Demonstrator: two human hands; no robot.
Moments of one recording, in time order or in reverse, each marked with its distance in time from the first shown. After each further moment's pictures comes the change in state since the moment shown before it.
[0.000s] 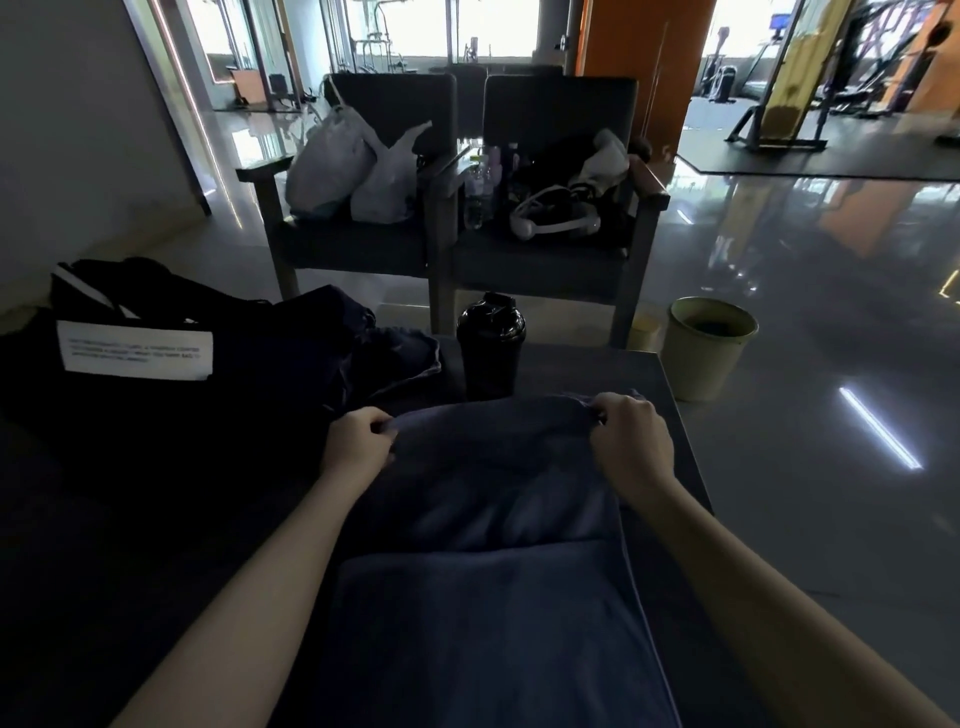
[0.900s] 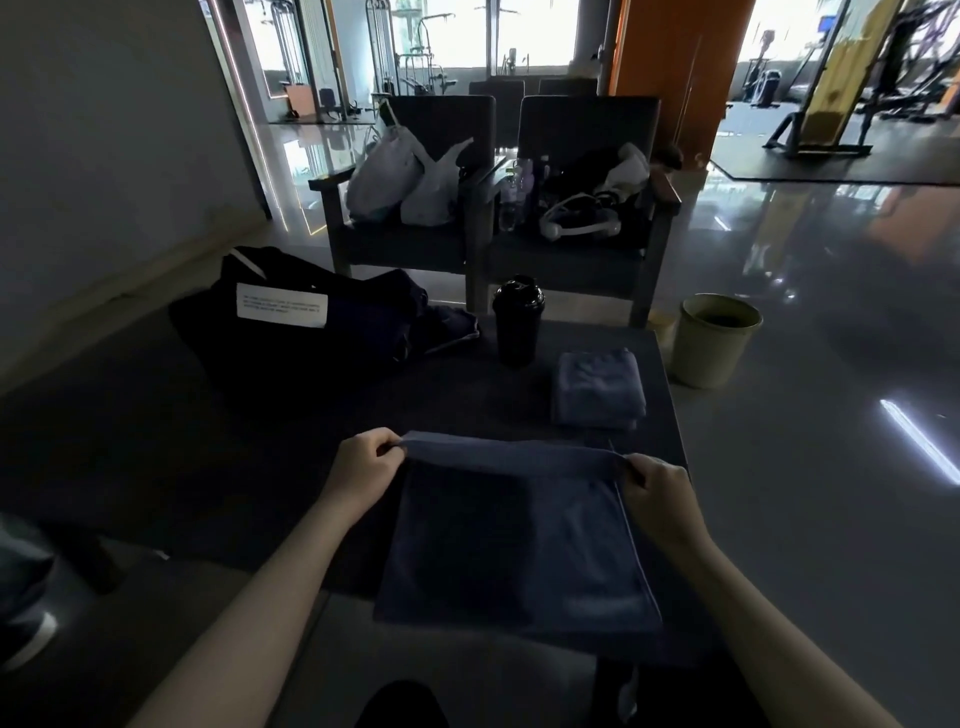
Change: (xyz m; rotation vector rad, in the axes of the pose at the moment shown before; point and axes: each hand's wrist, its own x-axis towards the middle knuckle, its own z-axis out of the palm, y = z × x) left_hand -0.200 -0.018 -0.095 -0.041 -0.067 0.057; right_hand -0.175 0.049 -0.043 0.336 -0.053 -0.108
